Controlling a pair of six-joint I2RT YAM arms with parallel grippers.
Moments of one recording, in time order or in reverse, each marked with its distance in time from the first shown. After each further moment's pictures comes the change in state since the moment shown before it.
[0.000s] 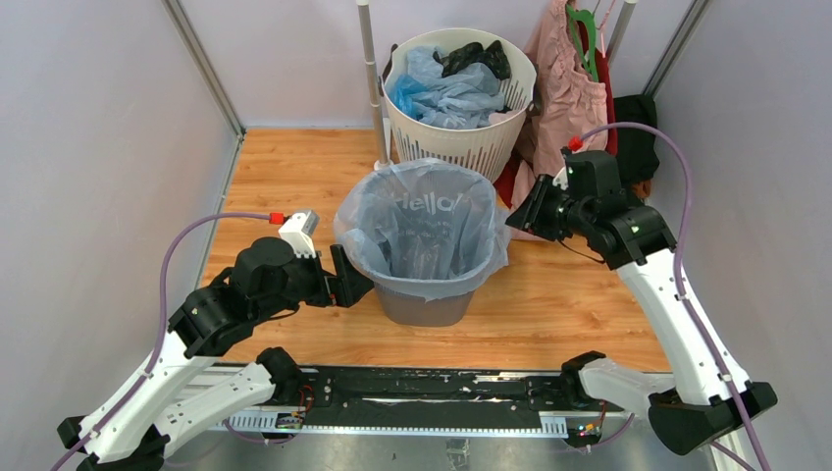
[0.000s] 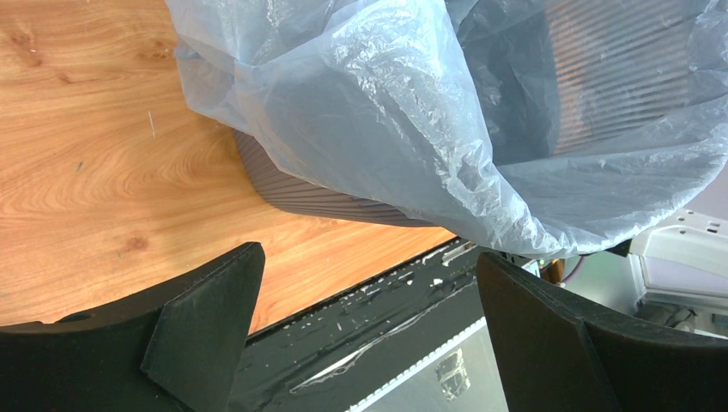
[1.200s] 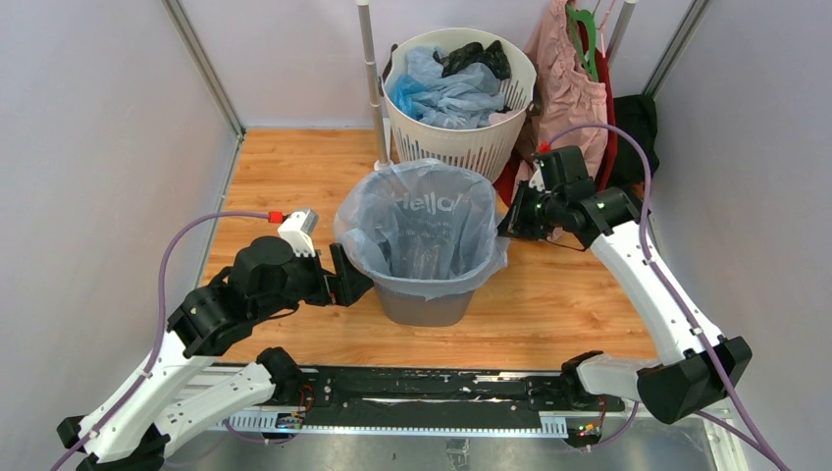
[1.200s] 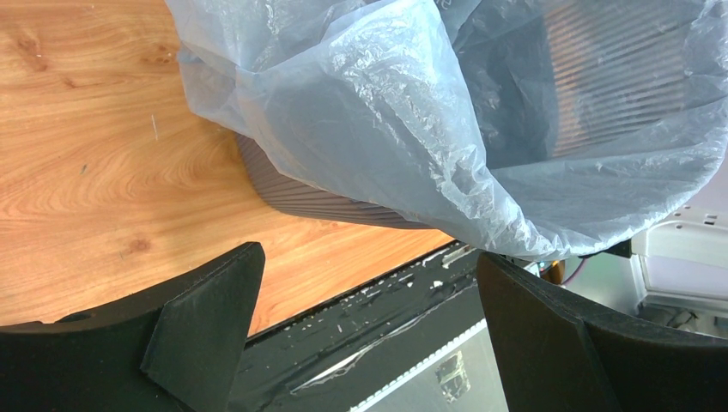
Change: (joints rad) left arm 0.000 0.005 0.012 -0.003 -0.007 0.003; right arm 0.007 0.158 -0.020 0.011 -0.087 -0.032
